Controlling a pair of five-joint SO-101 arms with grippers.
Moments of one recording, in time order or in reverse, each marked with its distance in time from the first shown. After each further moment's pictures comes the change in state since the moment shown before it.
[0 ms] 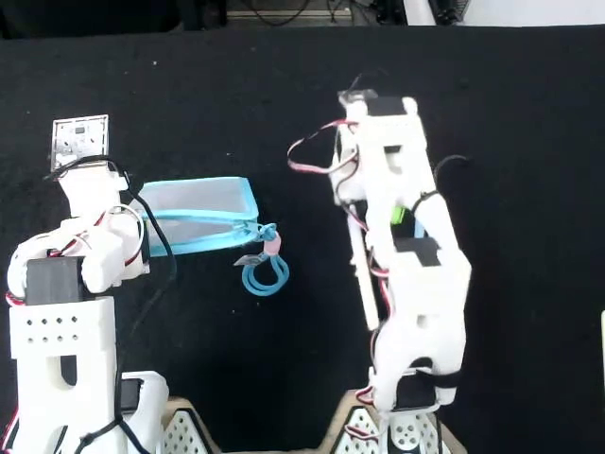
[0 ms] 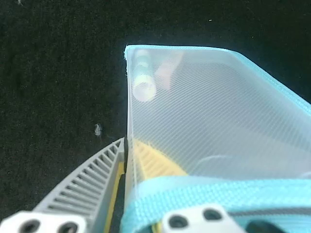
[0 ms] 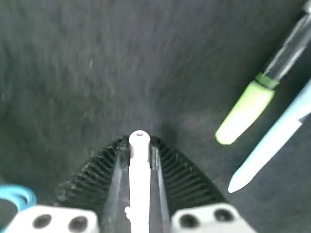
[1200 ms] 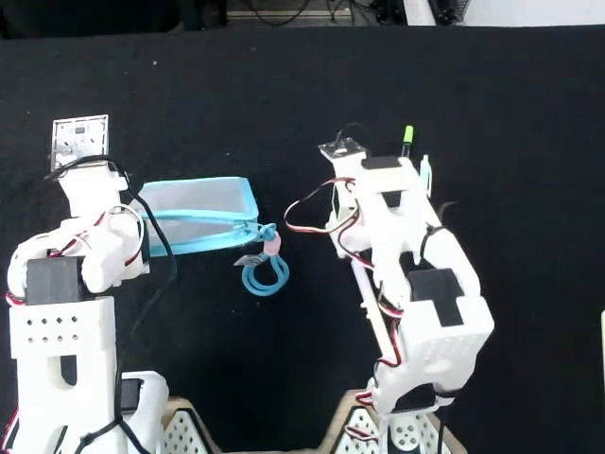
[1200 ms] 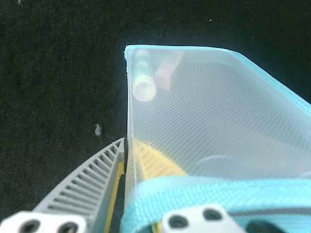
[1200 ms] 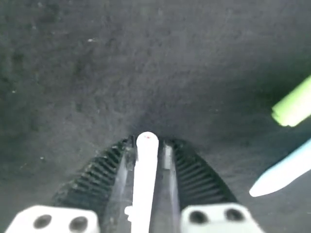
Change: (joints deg) left arm 0.0 0.0 0.0 0.0 0.0; right arm -1.6 -18.6 41.5 -22.9 10.8
